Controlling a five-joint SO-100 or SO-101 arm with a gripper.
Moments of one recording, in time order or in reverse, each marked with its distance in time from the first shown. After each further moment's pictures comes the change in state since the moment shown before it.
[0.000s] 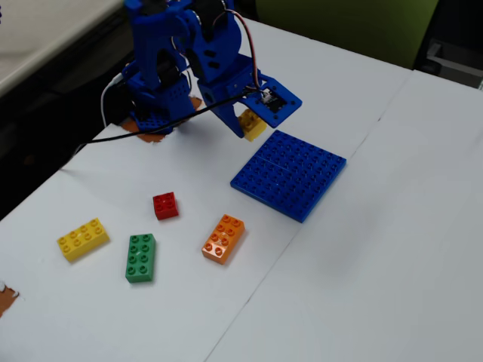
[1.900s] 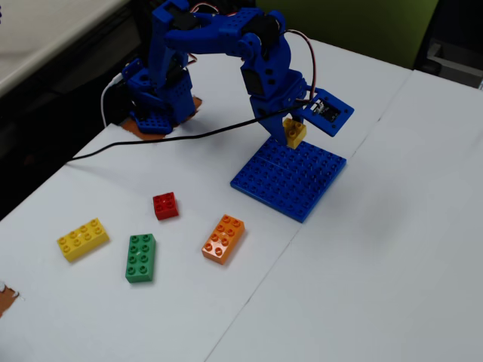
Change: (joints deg) arm -10.3 -14.1 -5.4 -6.9 2.5
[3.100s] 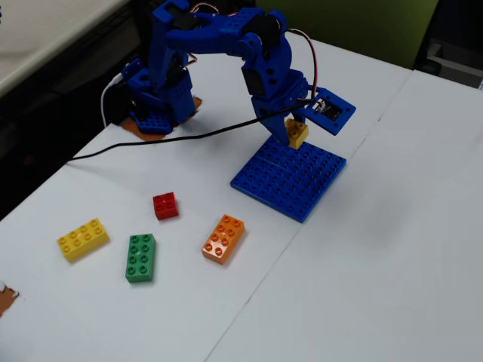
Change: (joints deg) arm -0.2 0.0 0.0 -1.1 -0.4
